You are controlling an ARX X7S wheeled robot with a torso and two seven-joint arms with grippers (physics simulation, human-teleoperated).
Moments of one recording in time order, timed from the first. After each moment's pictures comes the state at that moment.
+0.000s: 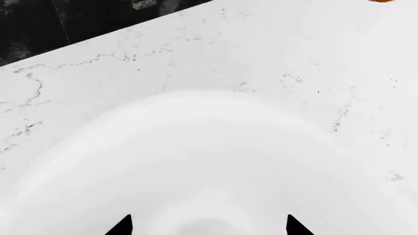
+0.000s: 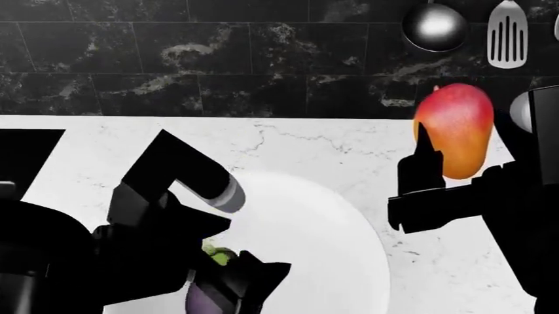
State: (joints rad) left arm -1.13 -0.40 0.72 0.08 -1.58 -1.13 -0.46; right arm 0.83 0.96 -0.26 -0.50 1.36 0.87 0.59
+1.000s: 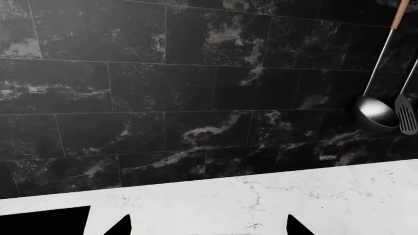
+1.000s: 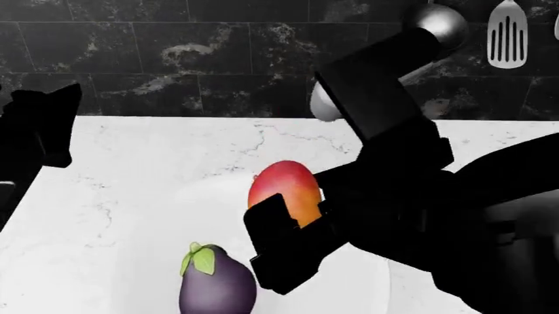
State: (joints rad) left arm -1.06 -0.78 0.40 0.23 -1.51 -0.88 -0.60; right arm 1.41 0.72 -0.67 -0.14 1.95 1.32 0.62
